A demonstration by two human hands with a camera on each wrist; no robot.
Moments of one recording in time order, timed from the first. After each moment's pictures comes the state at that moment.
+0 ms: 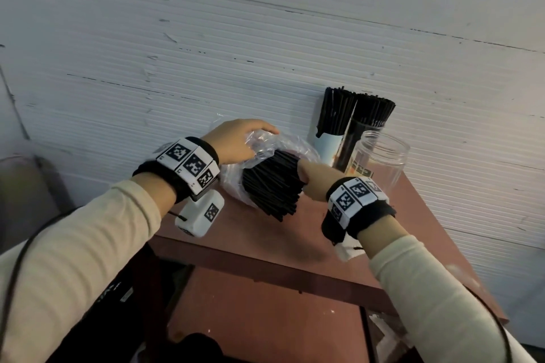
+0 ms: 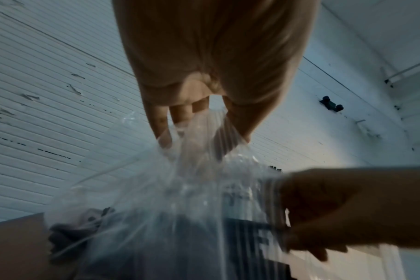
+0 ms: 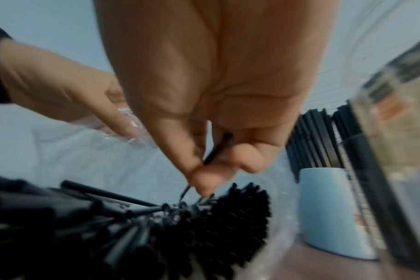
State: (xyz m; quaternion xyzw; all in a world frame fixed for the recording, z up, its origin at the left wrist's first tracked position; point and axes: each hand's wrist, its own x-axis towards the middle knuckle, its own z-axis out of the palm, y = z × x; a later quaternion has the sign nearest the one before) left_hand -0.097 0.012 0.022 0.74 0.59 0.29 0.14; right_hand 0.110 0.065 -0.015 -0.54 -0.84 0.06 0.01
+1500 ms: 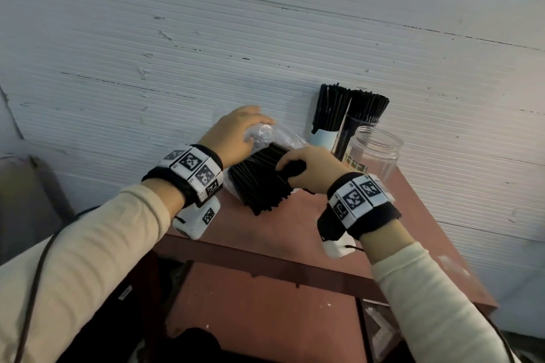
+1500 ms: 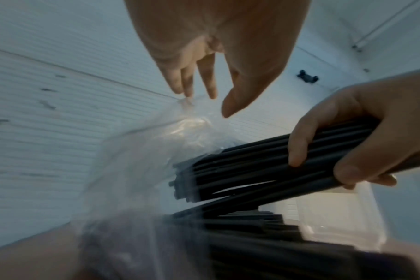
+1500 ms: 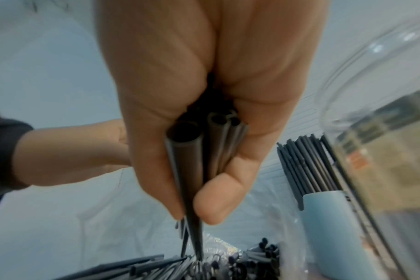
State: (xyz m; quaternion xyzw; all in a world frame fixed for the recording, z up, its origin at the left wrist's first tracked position) left_hand -0.092 0.022 0.005 0.75 0.55 0.37 0.02; right_hand 0.114 0.033 0.015 -0.45 -0.88 0.13 0.13
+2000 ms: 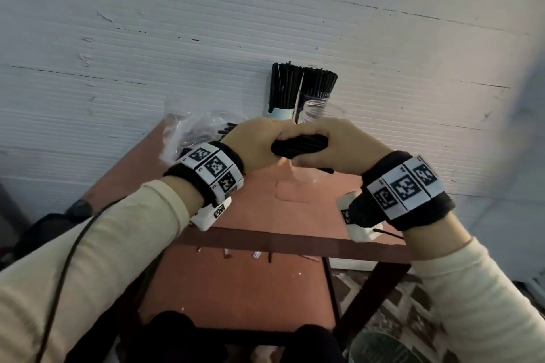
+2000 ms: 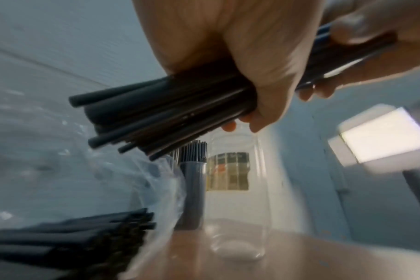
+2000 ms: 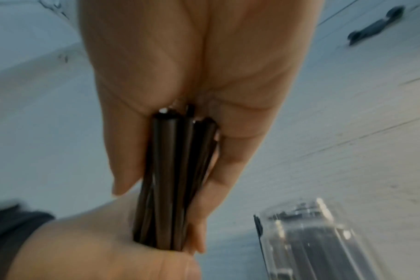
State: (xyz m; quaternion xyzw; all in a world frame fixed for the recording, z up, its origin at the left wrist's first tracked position) left_hand 0.029 0.000 0.005 0.85 0.43 0.30 0.02; right_hand 0.215 -0.034 0.055 -0.41 -0.88 0.13 0.19
